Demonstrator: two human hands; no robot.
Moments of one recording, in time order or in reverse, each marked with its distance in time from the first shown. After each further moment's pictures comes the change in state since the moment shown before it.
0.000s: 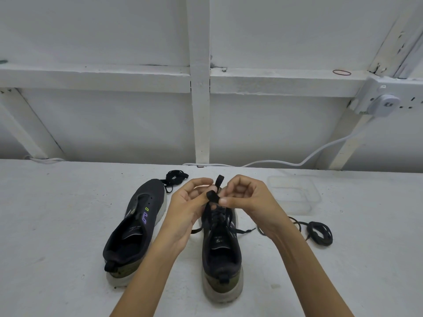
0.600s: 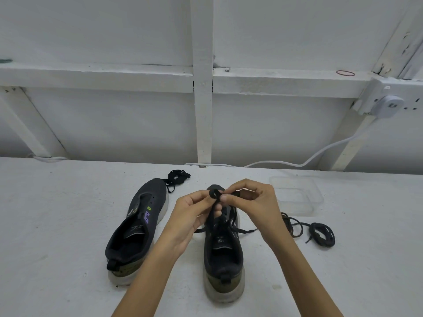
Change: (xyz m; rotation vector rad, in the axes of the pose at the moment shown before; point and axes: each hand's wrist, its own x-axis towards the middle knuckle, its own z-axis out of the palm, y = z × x) left_hand 0.001 -0.009 -0.010 0.002 -0.035 -0.150; right_hand -0.007 0.008 0.008 -0.183 0.258 -0.141
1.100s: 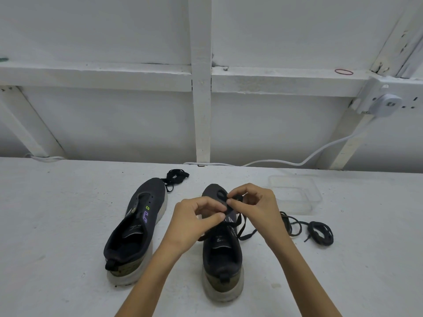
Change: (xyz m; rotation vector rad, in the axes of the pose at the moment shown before) left_hand -0.010 -0.004 0.001 0.687 0.033 0.242; right_hand 0.000 0.022 -0.010 -0.222 0.026 0.035
